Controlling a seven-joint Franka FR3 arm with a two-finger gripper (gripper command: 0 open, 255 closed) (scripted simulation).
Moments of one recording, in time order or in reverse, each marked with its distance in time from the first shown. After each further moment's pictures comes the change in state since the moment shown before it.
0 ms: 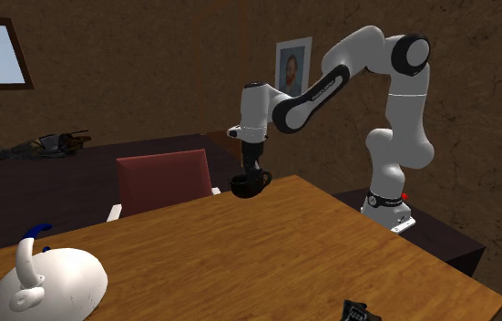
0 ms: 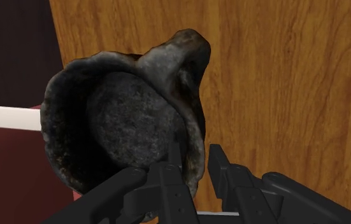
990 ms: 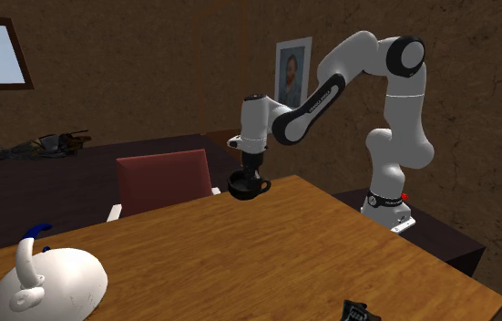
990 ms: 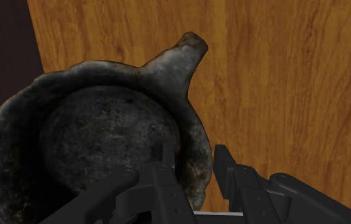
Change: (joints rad) arm -0.002 0.050 -0.002 -0.040 -0.002 0.090 0.004
